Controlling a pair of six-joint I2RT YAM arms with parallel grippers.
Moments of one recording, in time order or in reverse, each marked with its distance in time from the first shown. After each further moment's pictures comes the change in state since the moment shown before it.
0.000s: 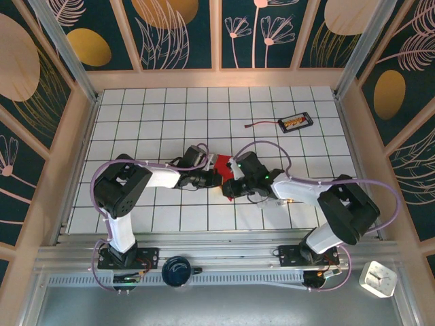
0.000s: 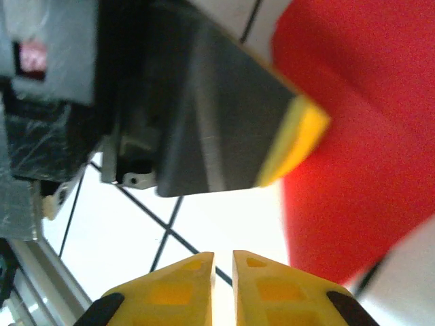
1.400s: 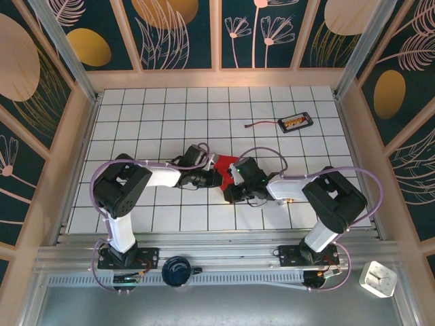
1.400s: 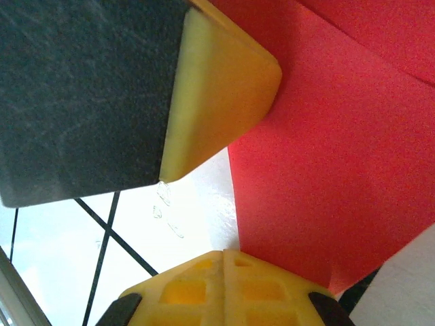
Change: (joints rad) left arm -0.001 0.000 0.025 -0.047 0.001 0.029; right arm -0.026 0.108 -0.055 0.095 -0.018 0.006
